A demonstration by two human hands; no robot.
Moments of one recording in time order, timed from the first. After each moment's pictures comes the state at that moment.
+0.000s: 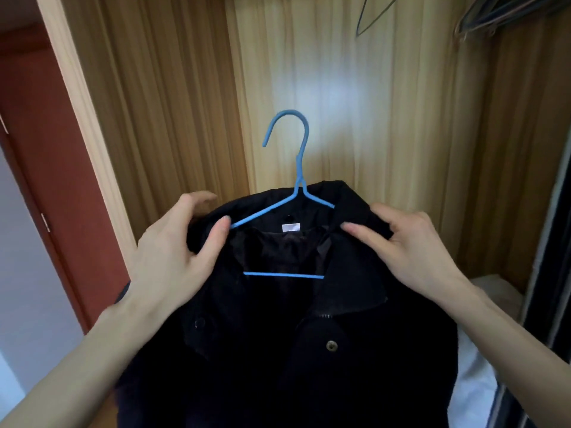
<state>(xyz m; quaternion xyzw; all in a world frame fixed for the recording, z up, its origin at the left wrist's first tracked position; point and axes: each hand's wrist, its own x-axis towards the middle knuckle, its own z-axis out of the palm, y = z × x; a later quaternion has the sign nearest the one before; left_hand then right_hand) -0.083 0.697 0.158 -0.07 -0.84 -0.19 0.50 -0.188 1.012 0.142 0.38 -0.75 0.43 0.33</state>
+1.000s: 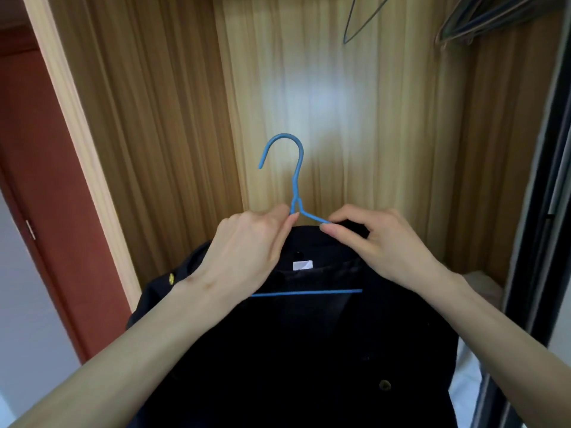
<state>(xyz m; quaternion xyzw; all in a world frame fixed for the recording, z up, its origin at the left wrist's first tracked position) -0.102 0.784 0.181 -0.17 -0.89 -0.04 0.41 -0.184 1.005 0.153 0.39 -0.79 0.35 0.31</state>
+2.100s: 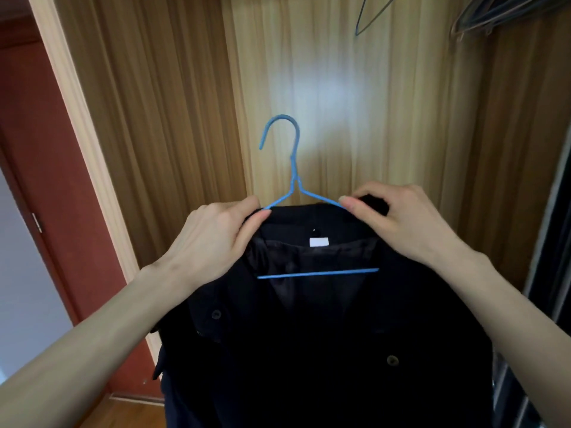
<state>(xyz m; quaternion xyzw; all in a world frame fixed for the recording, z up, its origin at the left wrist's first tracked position) -0.121 0.719 0.181 -0.20 -0.89 -0.04 0.40 -0.202 1.010 0.176 0.34 -0.81 0.32 0.35</state>
